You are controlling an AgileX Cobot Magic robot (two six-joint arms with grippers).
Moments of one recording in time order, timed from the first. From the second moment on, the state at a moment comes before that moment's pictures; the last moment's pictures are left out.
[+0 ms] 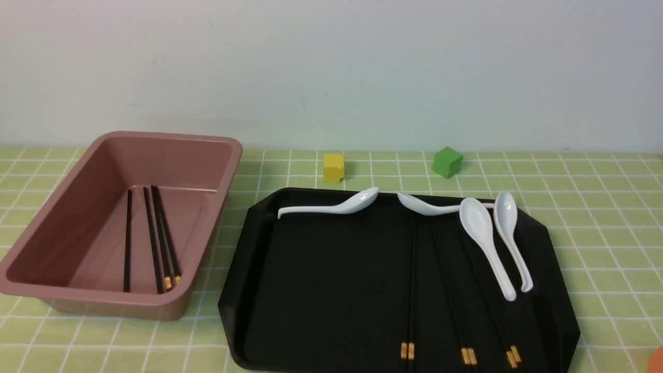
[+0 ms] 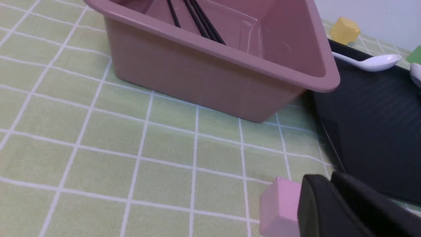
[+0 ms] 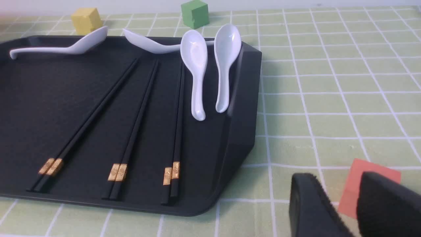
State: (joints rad) right arm 0.10 -0.01 0.02 -0.04 0.37 0.17; left arm -0.13 -0.01 0.03 -0.03 0.38 -0.36
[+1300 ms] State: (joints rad) right arm 0.10 -0.01 0.02 -0.04 0.37 0.17; left arm -0.13 -0.01 0.03 -0.03 0.38 -0.36
